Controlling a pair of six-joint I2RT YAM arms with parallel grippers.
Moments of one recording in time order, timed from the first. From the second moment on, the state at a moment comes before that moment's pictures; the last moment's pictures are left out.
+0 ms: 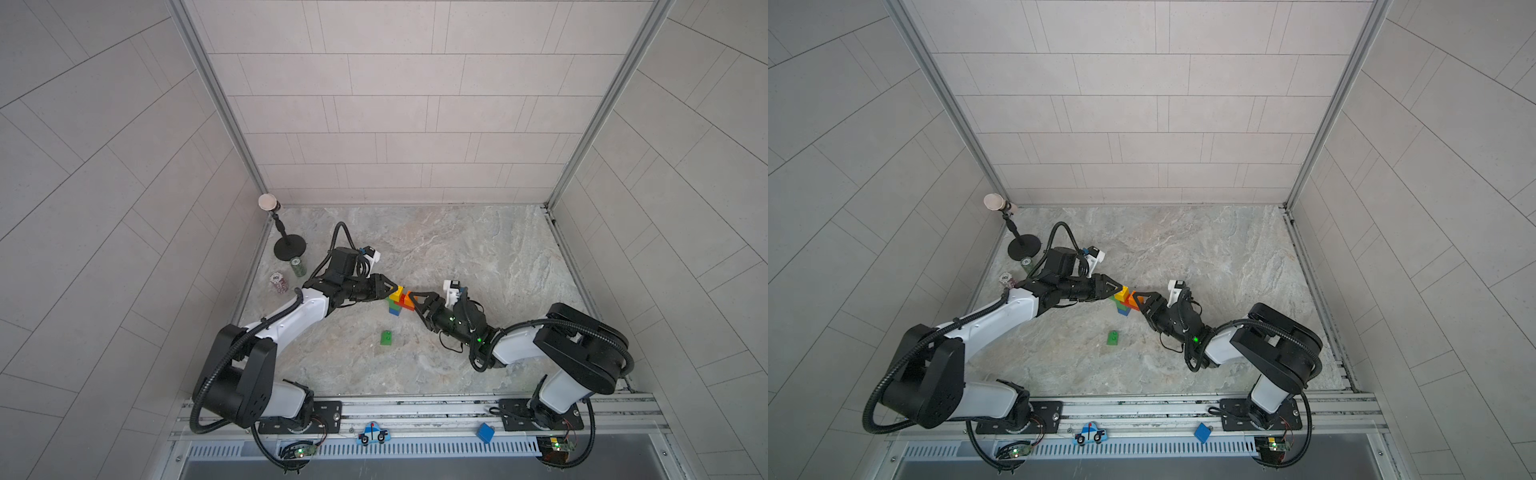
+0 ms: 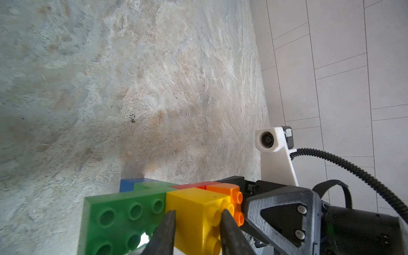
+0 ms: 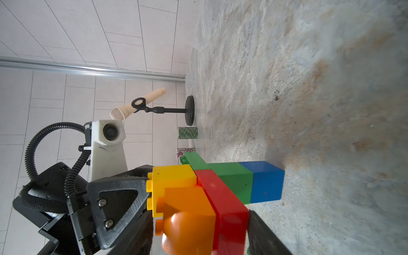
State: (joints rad) left arm -0.37 1.40 0.79 -0.17 0.65 -0.52; right arm 0.82 1.63 0.40 1.04 0.01 1.48
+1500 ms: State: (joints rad) left arm -0.36 1.41 0.79 -0.17 0.66 -0.52; right arm 0.82 1.60 0.41 0.96 0.02 1.44
